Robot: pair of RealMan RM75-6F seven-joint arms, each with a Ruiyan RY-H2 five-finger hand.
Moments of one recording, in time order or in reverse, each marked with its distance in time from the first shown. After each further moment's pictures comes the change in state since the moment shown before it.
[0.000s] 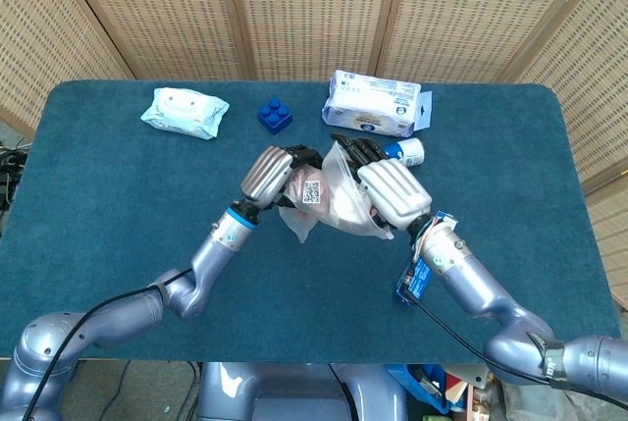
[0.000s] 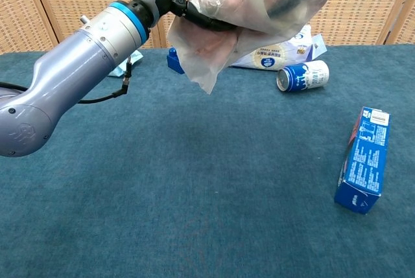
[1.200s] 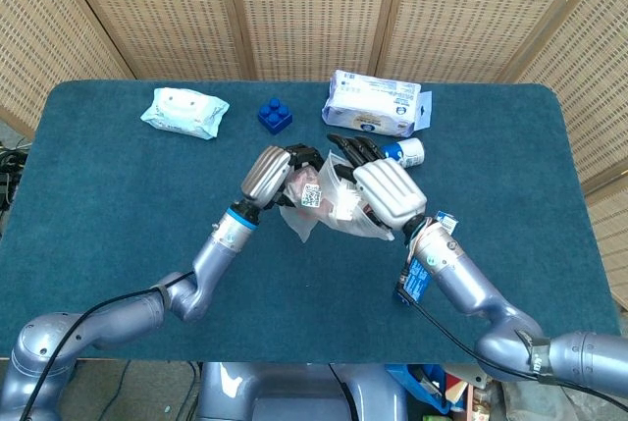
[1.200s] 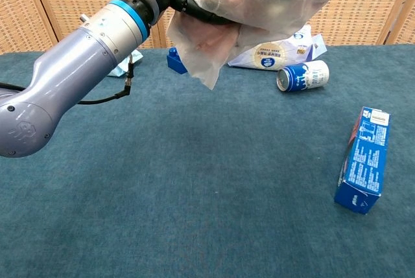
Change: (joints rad) left arm 0.008 0.006 -0.021 -0.048 -0.029 0.001 -0.012; right arm 0.018 -0.055 -0.034 0.038 -0.025 0.051 -0.039
